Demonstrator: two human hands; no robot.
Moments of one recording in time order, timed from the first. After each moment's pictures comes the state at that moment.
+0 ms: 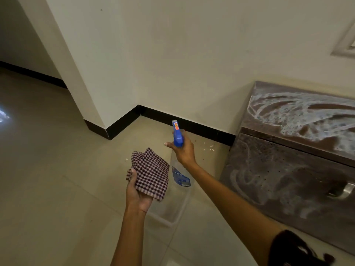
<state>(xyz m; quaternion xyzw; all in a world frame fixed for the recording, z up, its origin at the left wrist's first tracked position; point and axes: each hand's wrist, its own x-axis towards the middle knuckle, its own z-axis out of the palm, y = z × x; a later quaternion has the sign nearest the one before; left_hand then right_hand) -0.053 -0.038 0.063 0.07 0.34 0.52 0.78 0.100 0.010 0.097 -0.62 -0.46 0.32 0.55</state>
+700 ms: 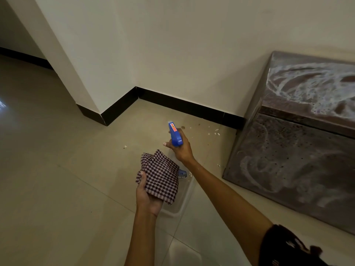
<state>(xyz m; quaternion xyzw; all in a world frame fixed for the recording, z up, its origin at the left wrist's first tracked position) -0.037 -0.041 0.010 0.03 0.40 0.50 0.77 0.093 0.040 0.011 -0.63 -0.43 0.39 0.51</state>
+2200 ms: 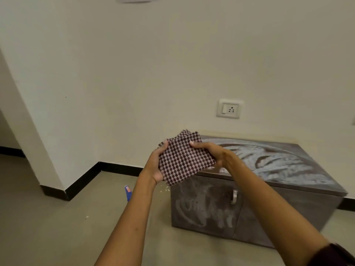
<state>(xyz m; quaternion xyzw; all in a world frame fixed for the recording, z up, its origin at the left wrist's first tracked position) 0.106 -0.133 0.327 0.41 0.20 0.26 0.85 0.271 -0.214 0.353 -0.58 -0.34 0.54 0.50</state>
